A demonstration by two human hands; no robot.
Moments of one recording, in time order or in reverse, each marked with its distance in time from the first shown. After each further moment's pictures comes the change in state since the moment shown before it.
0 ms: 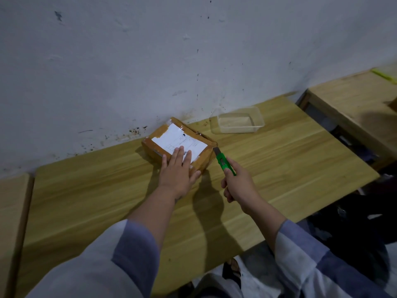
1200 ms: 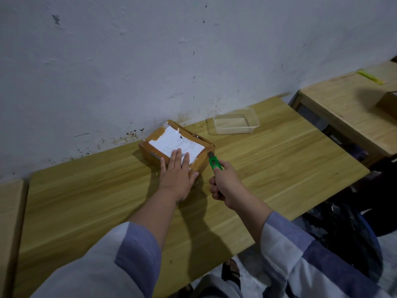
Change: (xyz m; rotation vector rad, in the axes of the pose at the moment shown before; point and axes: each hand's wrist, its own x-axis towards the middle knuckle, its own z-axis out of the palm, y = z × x) left_hand -0.003 0.004 0.001 0.010 -0.026 -0.019; right_hand -0.012 -0.022 0.026 0.221 -0.023 0.226
